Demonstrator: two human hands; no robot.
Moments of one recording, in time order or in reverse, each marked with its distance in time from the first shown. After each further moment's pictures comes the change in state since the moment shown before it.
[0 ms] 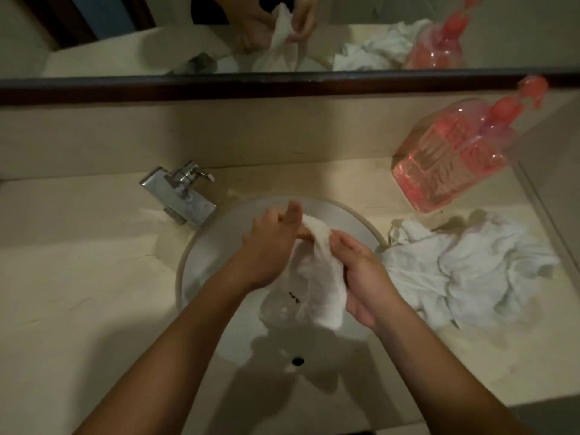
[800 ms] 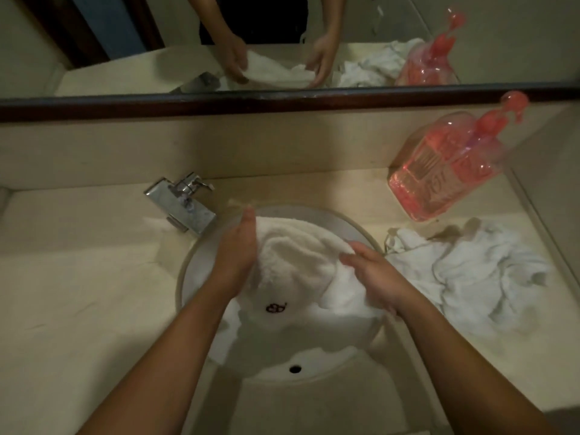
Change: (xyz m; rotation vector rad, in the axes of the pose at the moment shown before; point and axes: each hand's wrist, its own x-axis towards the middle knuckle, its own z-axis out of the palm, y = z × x) left_hand 0.004 -0.014 -0.008 -0.216 0.350 -0.280; right_hand 0.046 0.002 -0.070 -0.597 0.049 0.022
